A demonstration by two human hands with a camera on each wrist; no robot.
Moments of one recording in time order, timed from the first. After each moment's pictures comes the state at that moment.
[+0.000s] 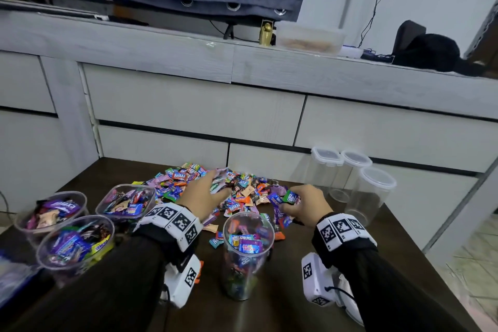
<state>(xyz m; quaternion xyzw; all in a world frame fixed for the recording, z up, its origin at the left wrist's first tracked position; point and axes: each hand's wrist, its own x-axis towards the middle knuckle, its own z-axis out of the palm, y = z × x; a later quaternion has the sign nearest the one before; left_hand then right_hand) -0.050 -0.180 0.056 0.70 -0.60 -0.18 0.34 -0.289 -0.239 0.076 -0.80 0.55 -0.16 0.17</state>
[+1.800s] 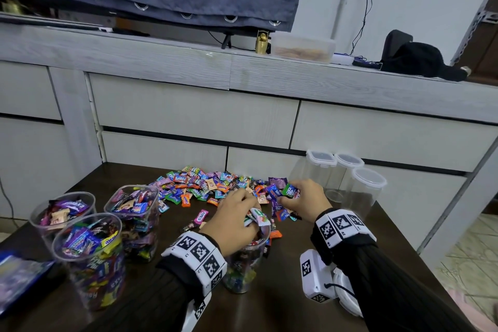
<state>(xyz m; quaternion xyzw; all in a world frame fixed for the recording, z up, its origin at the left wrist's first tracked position) -0.113 -0.143 0.046 0.56 -0.75 -0.09 0.33 -0.293 -0.217 0.095 -0.81 0.52 -0.21 0.17</state>
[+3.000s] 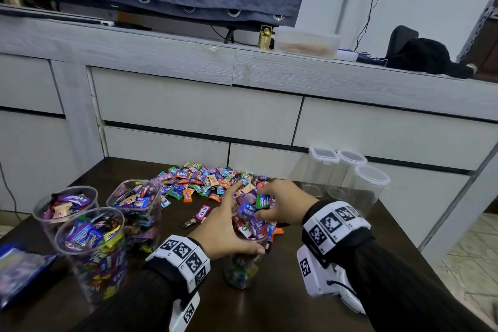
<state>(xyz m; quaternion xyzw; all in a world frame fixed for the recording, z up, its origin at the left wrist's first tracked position) -0.088 -0.128 0.027 0.58 -0.67 -0.31 0.35 -0.254 -0.191 0.115 -0.92 0.38 -0.04 0.09</state>
